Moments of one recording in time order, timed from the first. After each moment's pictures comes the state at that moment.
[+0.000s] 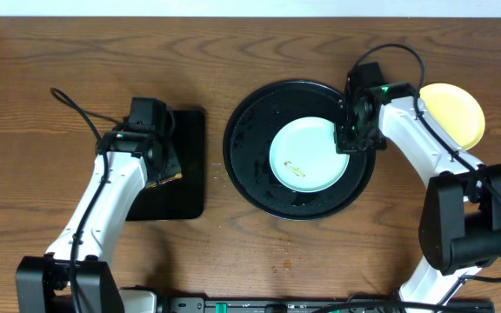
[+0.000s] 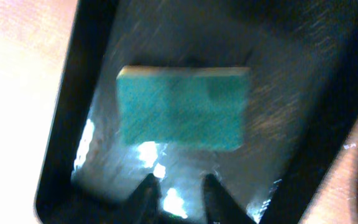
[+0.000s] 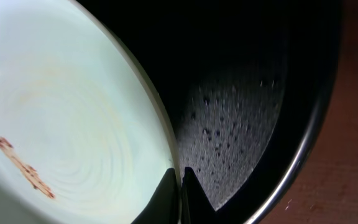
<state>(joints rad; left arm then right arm) -0.08 1.49 0.99 -0.87 -0.14 -0.44 0.22 1.90 1.37 -0.95 -0.07 0.20</state>
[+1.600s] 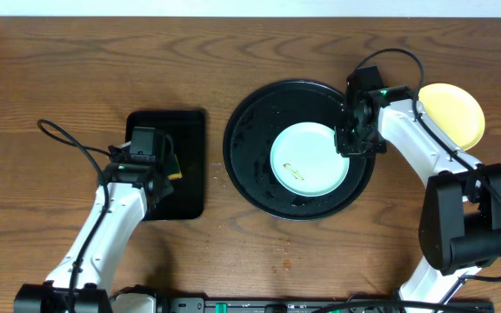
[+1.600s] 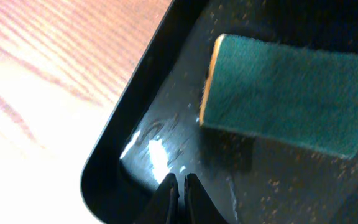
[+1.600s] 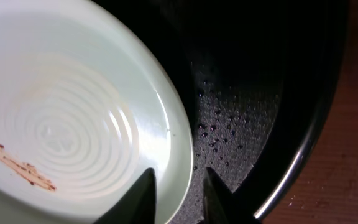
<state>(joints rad) -0.08 1.36 0.77 -0.76 -0.32 -0.59 0.22 1.90 1.34 -0.93 -0.05 0.23</state>
